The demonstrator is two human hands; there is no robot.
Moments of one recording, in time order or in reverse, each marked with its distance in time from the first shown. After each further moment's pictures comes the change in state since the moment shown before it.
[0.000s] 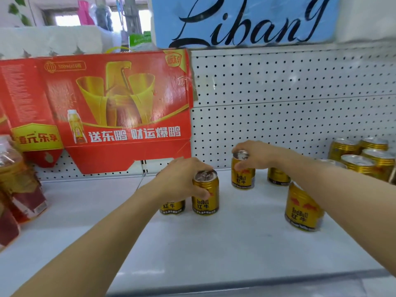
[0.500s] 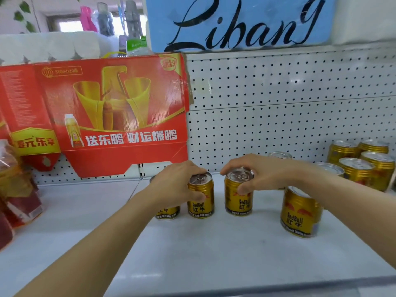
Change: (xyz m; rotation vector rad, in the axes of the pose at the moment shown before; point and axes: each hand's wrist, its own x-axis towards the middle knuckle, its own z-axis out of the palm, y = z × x) left_hand 0.006 -0.003 0.009 -0.002 0.045 -0.060; right_hand -0.051 0.001 -0.001 0.217 -0.152 -0.242
